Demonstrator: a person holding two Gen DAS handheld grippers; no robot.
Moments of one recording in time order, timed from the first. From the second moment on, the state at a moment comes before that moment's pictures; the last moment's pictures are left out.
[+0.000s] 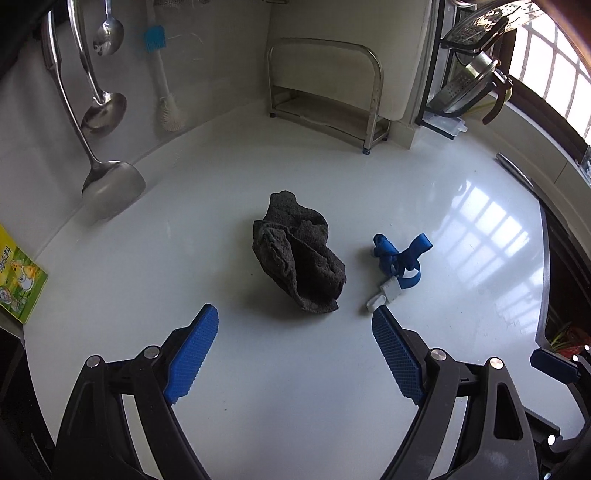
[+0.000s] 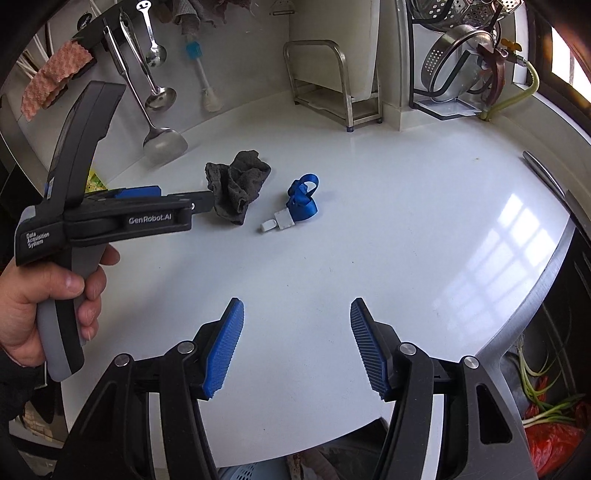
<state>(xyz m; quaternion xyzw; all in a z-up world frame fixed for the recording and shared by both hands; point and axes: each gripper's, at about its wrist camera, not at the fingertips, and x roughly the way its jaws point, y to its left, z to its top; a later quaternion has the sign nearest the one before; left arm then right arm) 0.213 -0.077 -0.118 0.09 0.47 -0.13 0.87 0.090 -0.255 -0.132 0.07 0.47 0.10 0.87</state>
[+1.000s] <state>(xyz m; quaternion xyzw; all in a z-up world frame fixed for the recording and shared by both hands) 0.279 -0.056 -0.155 0.09 0.49 -0.13 0.86 0.209 -0.247 -0.172 0.09 0.50 0.07 0.86</state>
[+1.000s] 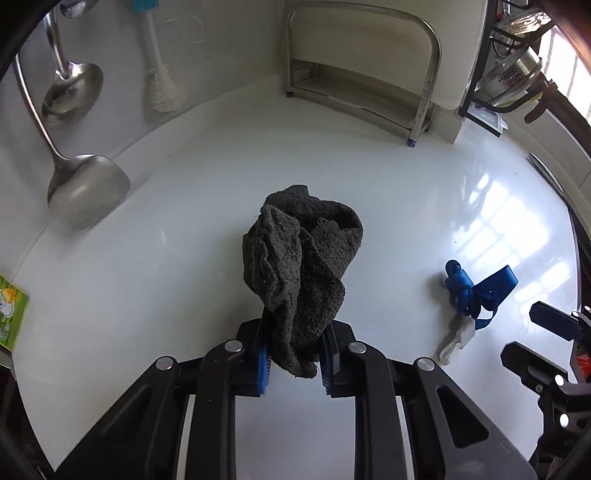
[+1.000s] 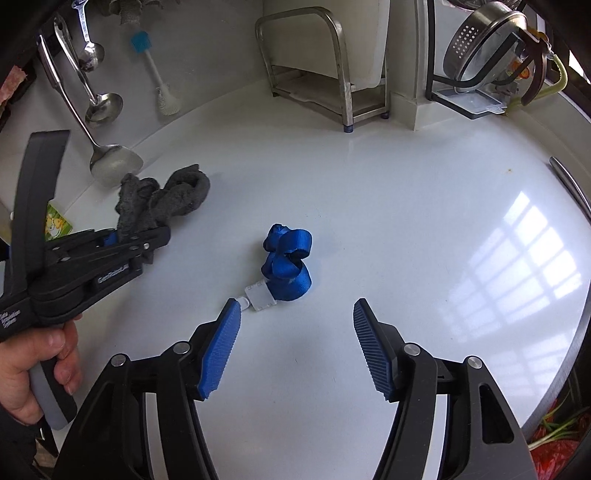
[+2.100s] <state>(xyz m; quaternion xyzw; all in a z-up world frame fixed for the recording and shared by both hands) 0.214 -0.034 -0.100 0.06 0.45 -0.16 0.87 0.183 -0.224 -0.142 0.03 0.49 0.10 0.87</state>
